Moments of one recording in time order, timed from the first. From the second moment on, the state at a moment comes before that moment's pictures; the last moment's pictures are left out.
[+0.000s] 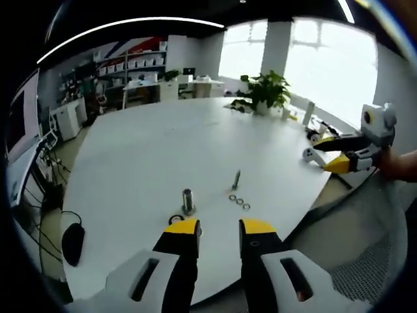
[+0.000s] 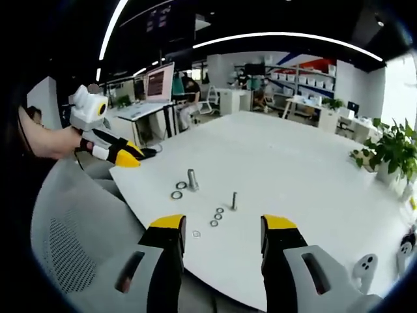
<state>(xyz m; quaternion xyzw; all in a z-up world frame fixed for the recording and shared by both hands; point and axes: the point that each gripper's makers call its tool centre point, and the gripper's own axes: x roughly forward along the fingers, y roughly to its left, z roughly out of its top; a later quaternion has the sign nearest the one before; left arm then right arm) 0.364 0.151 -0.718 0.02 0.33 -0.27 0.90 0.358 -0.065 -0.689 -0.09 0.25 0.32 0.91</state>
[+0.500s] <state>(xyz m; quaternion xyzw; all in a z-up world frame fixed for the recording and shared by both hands) 0.383 0.163 -0.781 0.02 0.43 -0.27 0.86 0.360 -0.069 -0.691 -0.10 0.25 0.32 0.91</state>
